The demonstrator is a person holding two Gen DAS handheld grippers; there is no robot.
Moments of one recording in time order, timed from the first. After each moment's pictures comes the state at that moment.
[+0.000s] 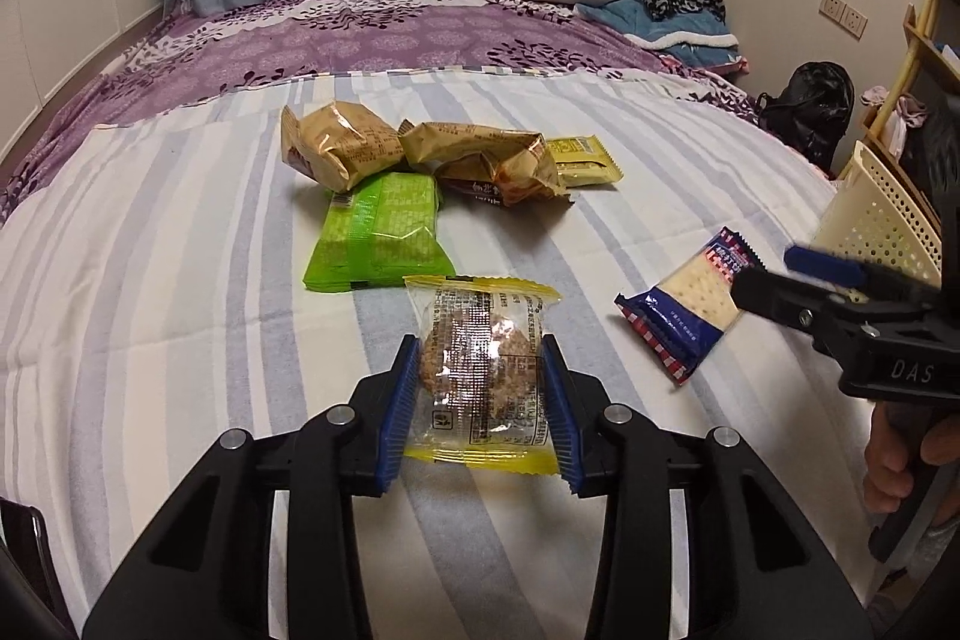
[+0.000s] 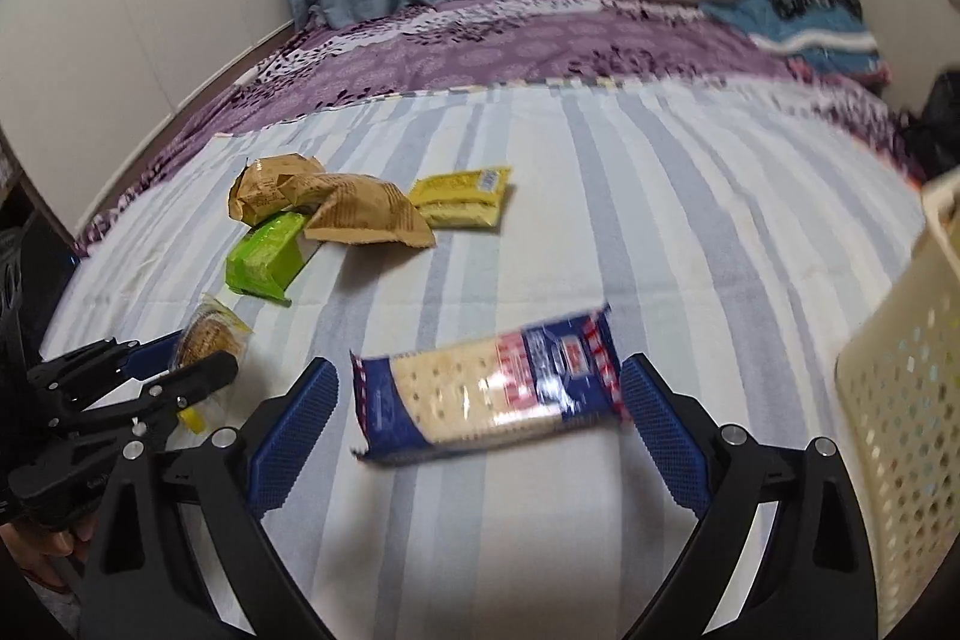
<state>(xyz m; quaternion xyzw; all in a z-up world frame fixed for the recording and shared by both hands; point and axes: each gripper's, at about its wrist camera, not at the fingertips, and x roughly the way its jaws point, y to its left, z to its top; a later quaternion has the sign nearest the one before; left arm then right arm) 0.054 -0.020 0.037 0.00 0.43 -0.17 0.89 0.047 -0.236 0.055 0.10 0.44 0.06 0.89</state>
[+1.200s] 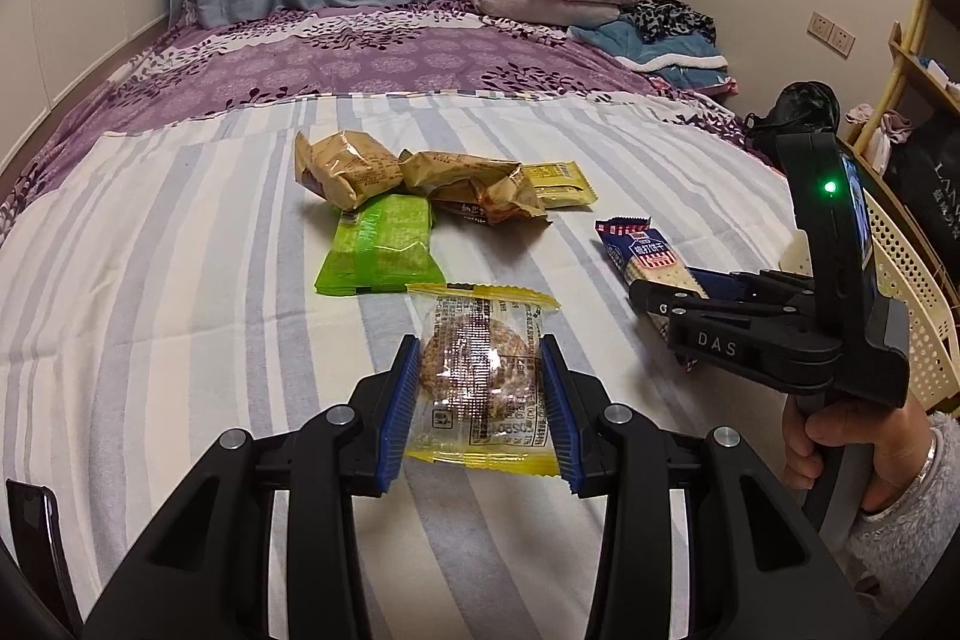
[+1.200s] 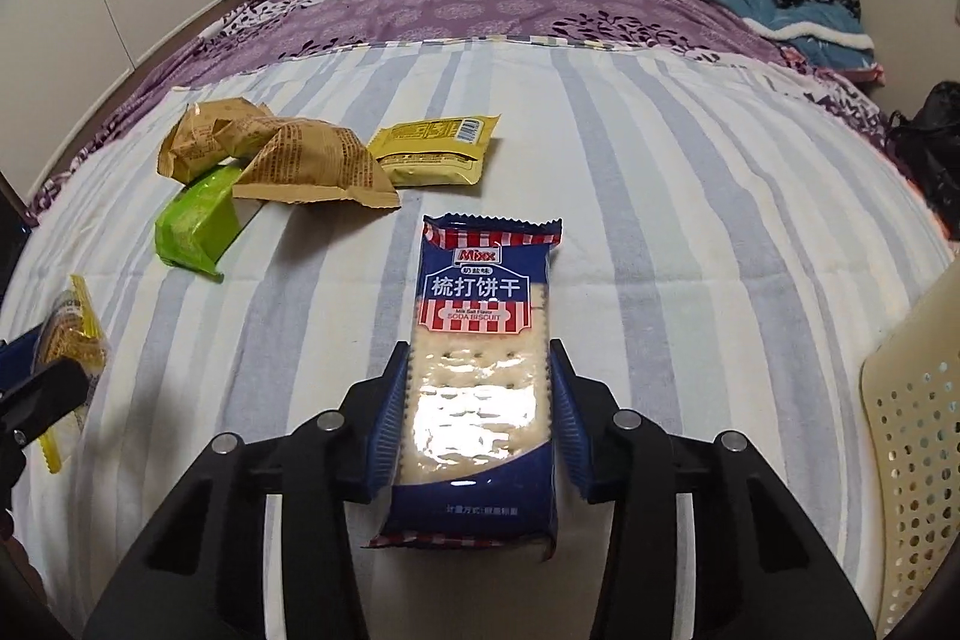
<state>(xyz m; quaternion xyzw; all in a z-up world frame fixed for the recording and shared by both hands) 0.031 -0.016 0.061 -0.01 0.41 -0.17 0.90 0.080 -0.214 0.031 0.02 0.47 0.02 0.88</state>
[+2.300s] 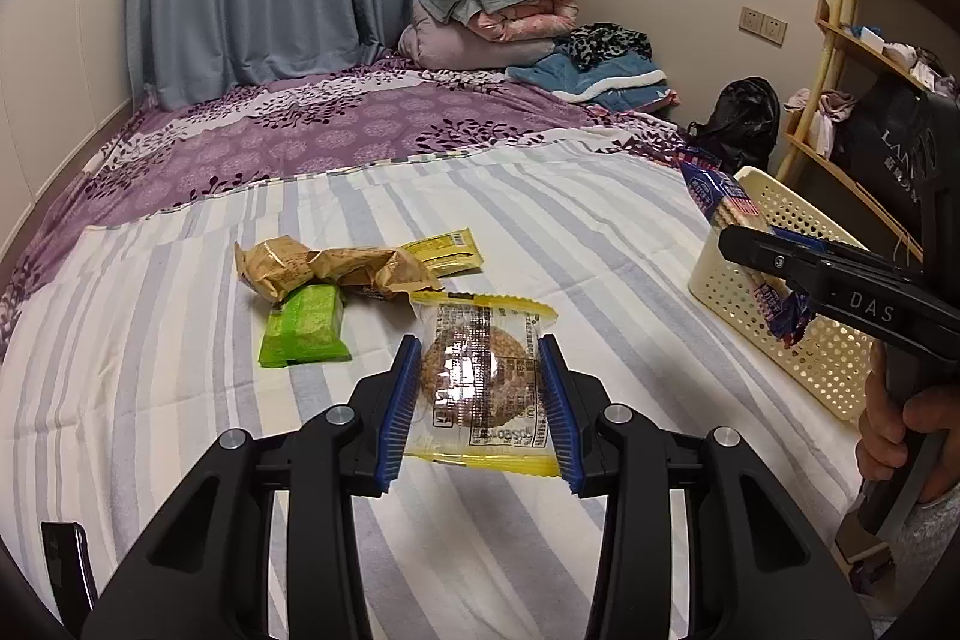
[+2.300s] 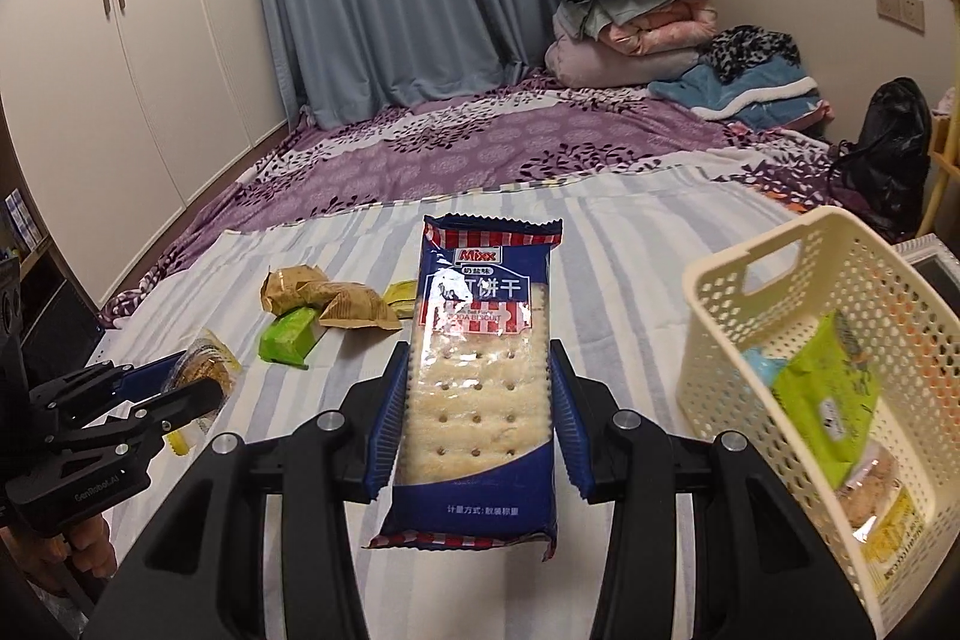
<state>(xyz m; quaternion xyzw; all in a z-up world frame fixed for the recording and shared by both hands) -0.014 -0.072 0.126 0.04 0.35 -0.22 0.91 -0.032 -0.293 0.146 0.08 0.32 0.02 0.94</state>
